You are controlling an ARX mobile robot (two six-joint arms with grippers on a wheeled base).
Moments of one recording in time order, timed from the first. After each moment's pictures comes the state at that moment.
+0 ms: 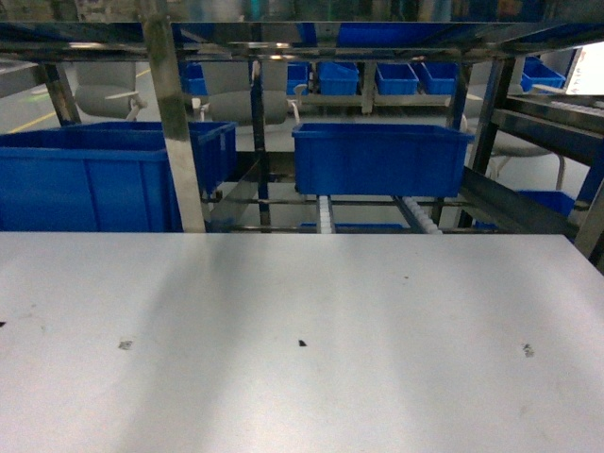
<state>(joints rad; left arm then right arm) 0.02 0.46 0.21 0.53 -0.01 0.13 0.05 0.42 0.39 0.23 -0.03 0.02</state>
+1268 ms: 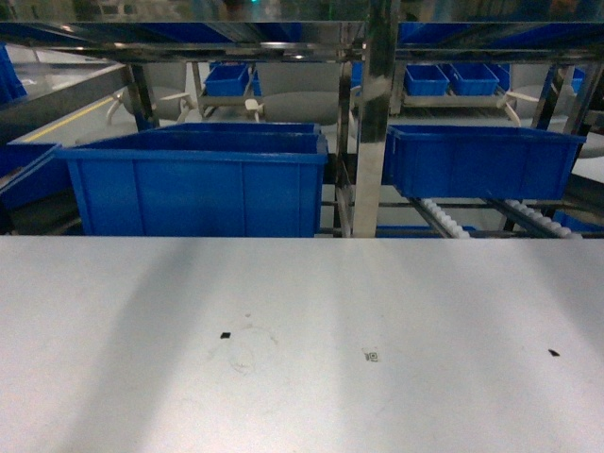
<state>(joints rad) 0.02 0.46 0.21 0.52 -0.02 0.13 0.05 0.42 0.39 0.22 -0.03 0.02</state>
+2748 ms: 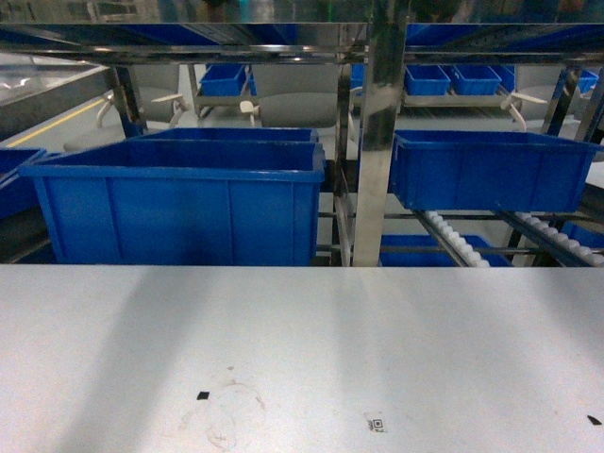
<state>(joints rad) 0.02 0.46 0.21 0.53 -0.02 0.13 -0.05 0.79 0.27 0.65 -0.20 0.01</state>
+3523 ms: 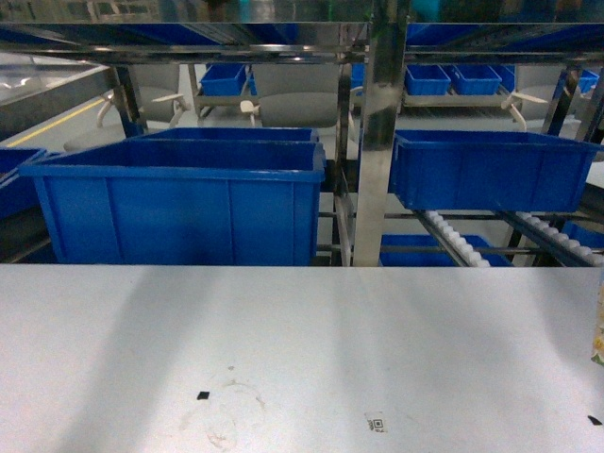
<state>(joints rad) 0.02 0.46 0.21 0.53 -0.02 0.13 -0.13 1.44 0.36 0.93 -0.31 -0.03</state>
